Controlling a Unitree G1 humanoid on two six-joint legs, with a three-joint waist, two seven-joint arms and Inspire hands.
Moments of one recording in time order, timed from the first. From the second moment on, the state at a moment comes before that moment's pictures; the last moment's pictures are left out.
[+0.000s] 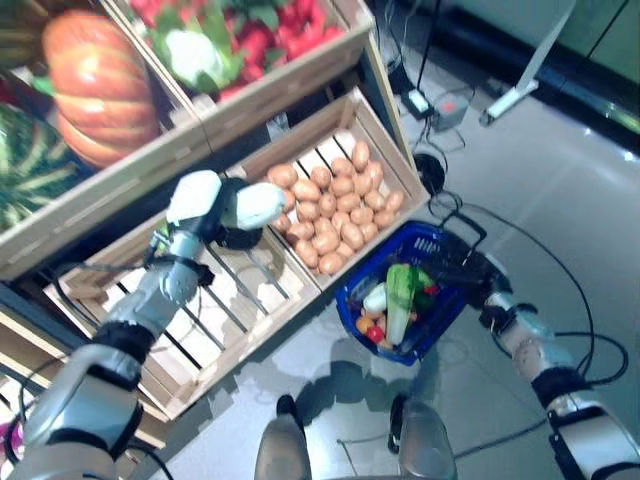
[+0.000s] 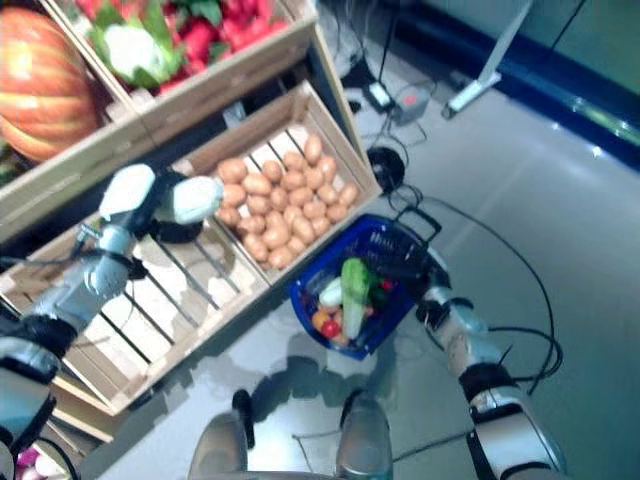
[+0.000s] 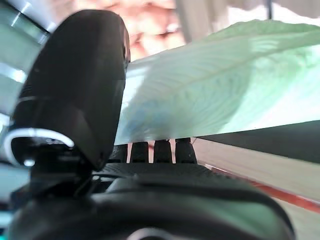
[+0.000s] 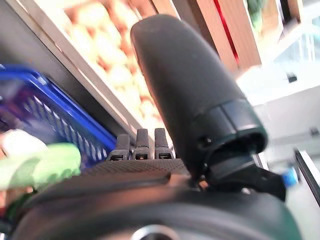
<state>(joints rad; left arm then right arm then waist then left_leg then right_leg) -0.55 0.73 -0.45 0.70 0.16 -0.35 0.30 -0.38 -0.53 0.25 0.76 0.82 -0.07 0.32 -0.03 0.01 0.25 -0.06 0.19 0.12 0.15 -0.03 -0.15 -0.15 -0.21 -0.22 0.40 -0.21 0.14</state>
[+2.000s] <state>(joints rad) -0.25 0.47 -0.44 0.18 -0.64 -0.02 -0.32 -0.29 -0.44 0.45 0.36 0.85 0.35 0.60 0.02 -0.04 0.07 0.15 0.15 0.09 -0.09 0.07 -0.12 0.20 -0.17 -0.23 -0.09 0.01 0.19</state>
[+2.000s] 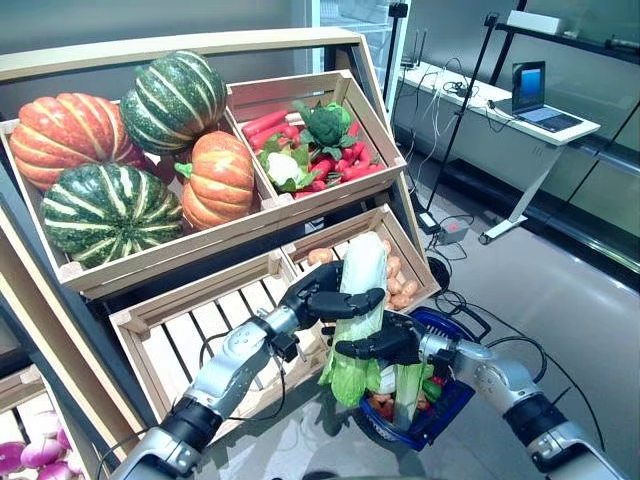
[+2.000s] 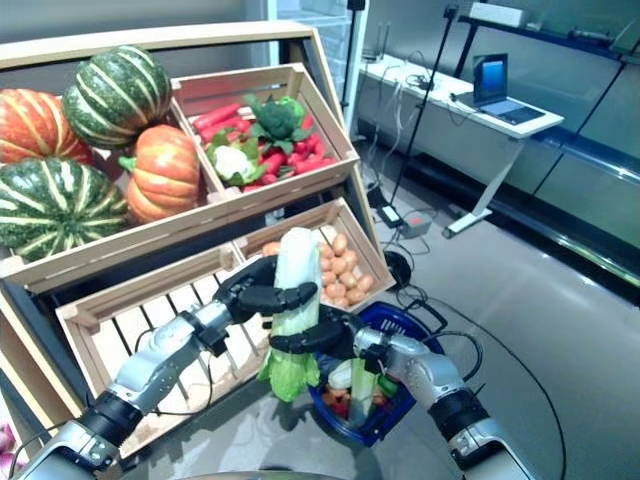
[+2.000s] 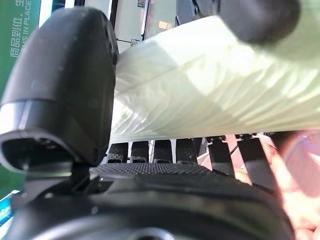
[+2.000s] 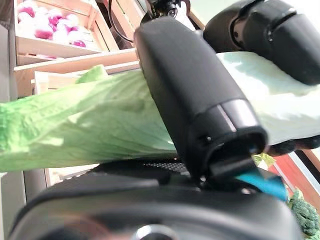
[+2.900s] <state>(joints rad) -0.23 0.47 -0.44 0.18 -0.60 0.04 -0.35 -0.14 -0.34 0.44 0.41 0.99 0.32 0.49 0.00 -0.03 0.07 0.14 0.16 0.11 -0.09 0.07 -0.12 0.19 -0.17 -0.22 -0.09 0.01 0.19</state>
